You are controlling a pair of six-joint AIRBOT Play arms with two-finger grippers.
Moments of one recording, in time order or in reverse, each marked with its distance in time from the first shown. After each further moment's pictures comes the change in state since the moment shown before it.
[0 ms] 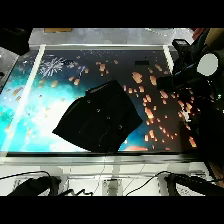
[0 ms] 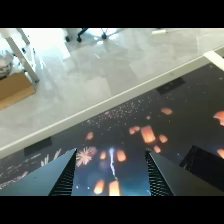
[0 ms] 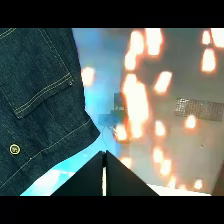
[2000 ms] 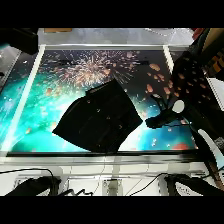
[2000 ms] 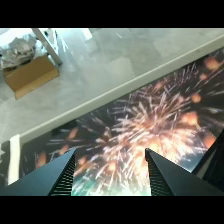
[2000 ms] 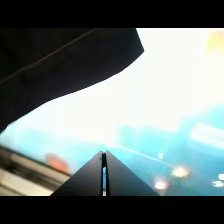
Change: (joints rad) left arm 0.000 -0.076 -0.021 0.116 0.010 0.000; right arm -0.169 0.048 -0.808 0.394 -0.390 -0.348
